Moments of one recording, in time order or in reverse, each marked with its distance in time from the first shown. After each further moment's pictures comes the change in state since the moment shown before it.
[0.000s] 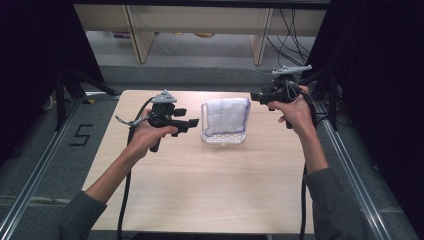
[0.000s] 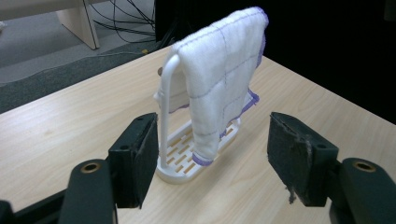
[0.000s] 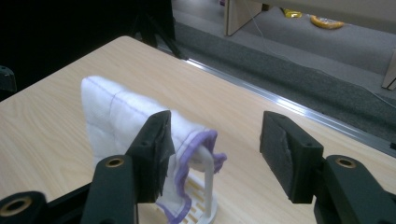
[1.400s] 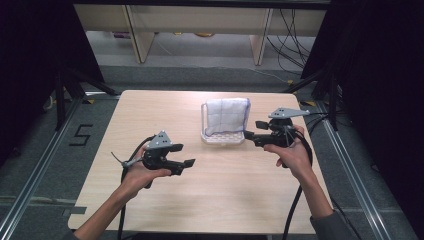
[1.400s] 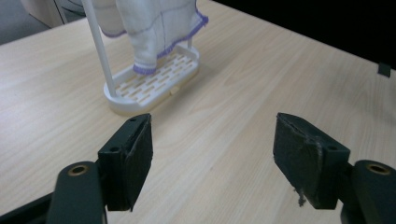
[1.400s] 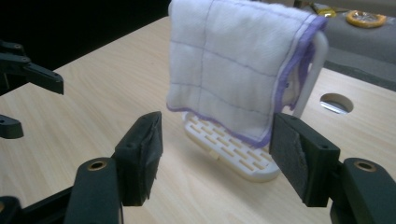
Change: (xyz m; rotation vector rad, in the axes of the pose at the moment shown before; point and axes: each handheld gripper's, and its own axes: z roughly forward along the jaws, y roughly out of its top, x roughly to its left) left arm -0.039 -0.089 -0.020 0.051 -0.067 0.069; right arm 0.060 -0.088 -0.019 -0.027 0.118 0.006
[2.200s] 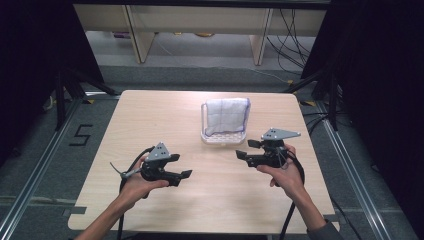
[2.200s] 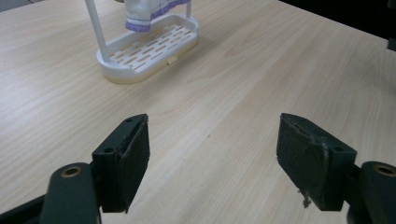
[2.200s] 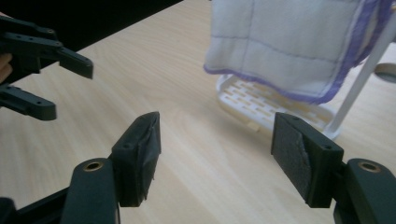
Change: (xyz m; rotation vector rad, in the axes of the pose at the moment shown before) left arm -0.006 -0.032 0.001 0.030 0.004 -0.001; right arm 0.024 -0.048 0.012 0.014 0.071 -0.005
